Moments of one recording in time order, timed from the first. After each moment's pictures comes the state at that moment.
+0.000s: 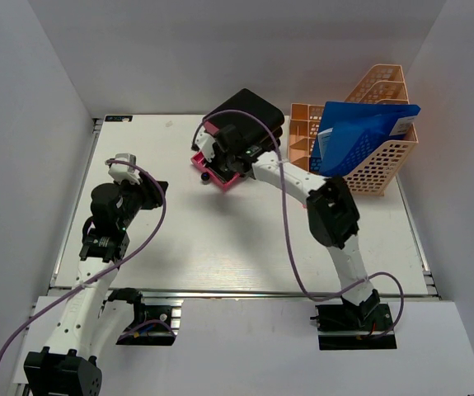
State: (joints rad) left arm -0.10 0.76 0.63 -0.07 0.20 -0.27; right arm 0.77 2.24 1.95 -0.48 -0.08 -0.39
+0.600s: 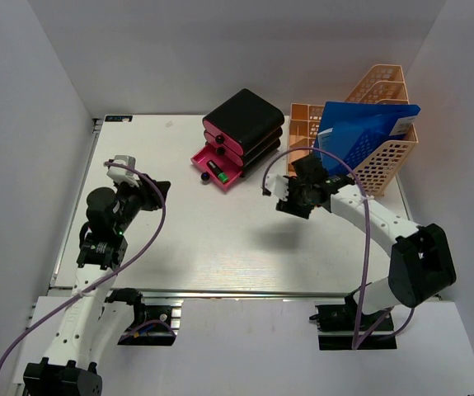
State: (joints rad) left arm -0.10 0.70 0.63 -0.05 0.27 -0.27; right arm 0.55 1.45 1.07 -0.59 -0.14 -0.87
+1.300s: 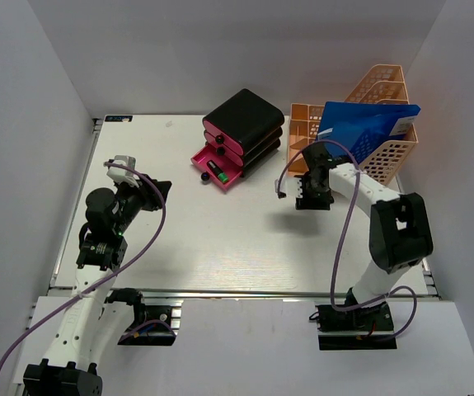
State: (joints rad) left arm -0.10 0.69 0.63 -0.04 0.30 -0.27; right arm 0.35 1.68 1.19 -0.79 -0.01 -1.30
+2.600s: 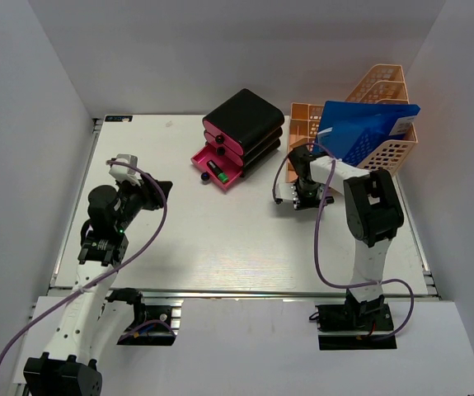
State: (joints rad) left arm -0.10 0.72 0.63 -0.04 0.30 -0.27; right arm 0.36 1.99 1.35 -0.83 0.18 -1.36
